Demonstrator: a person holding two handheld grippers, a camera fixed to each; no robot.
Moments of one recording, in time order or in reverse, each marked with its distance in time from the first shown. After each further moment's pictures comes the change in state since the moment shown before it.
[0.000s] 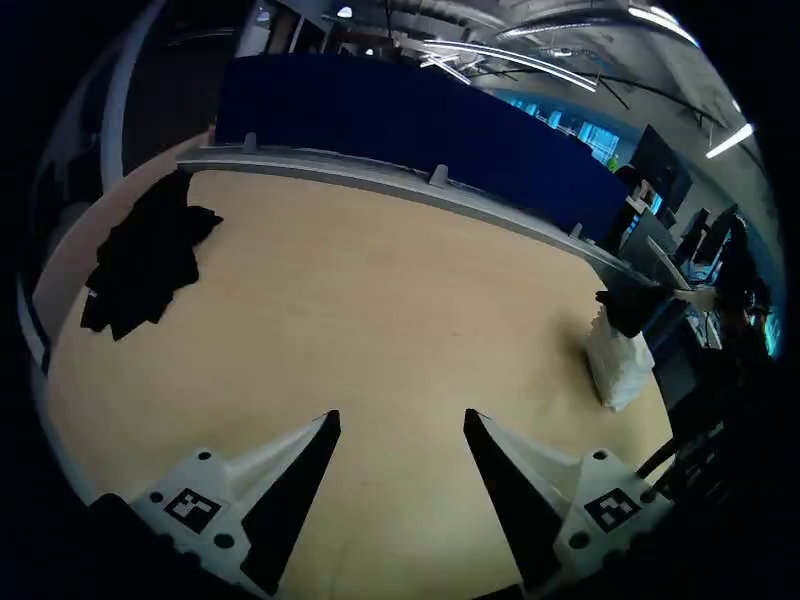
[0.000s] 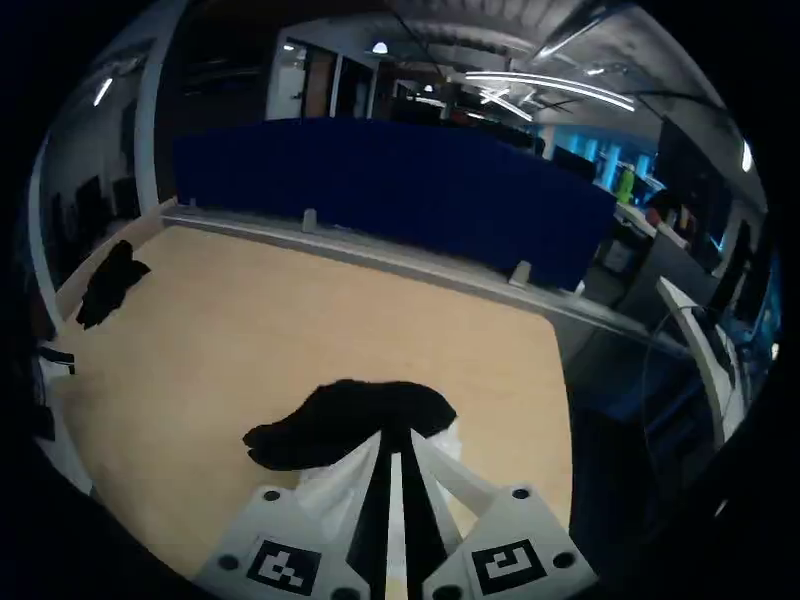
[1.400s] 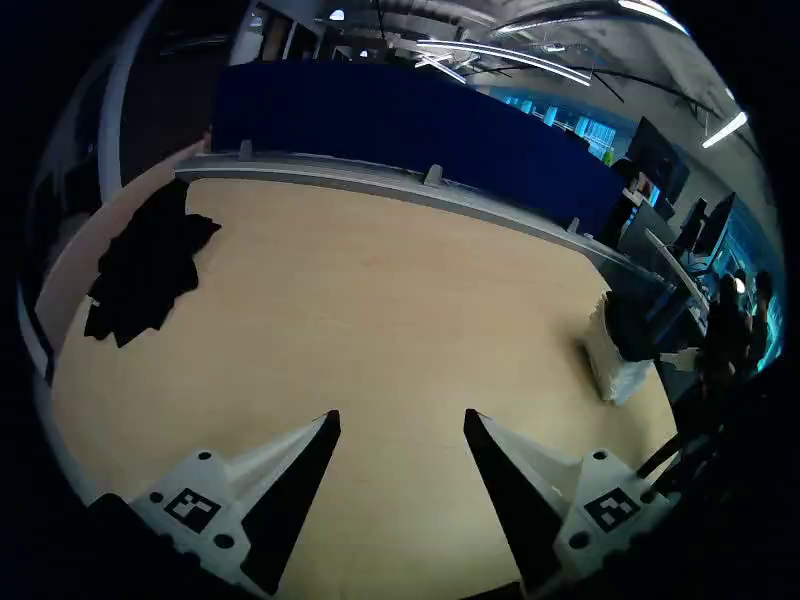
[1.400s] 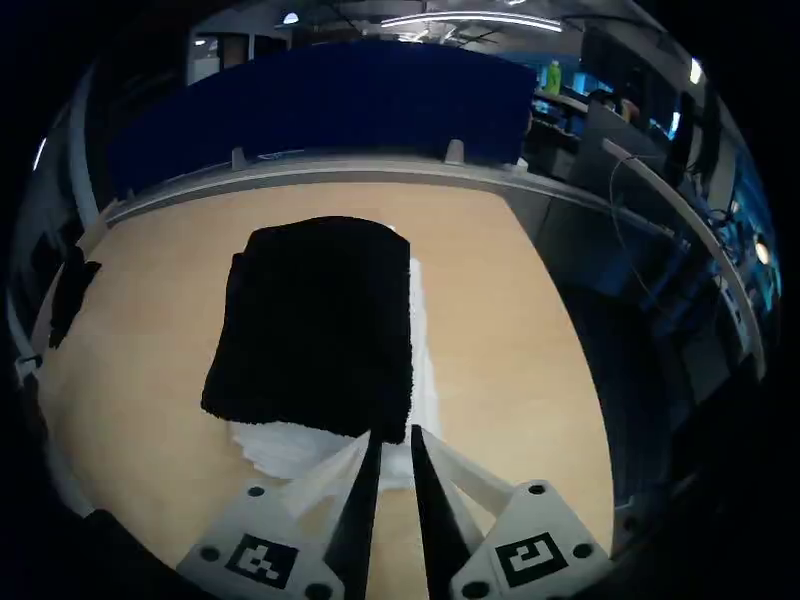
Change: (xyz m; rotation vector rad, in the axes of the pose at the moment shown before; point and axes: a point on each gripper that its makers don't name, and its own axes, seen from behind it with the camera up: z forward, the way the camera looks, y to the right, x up) left arm 0.000 0.008 -0.008 0.009 0.004 0.030; right arm -0.152 0.011 0.005 -0.129 -0.161 0.226
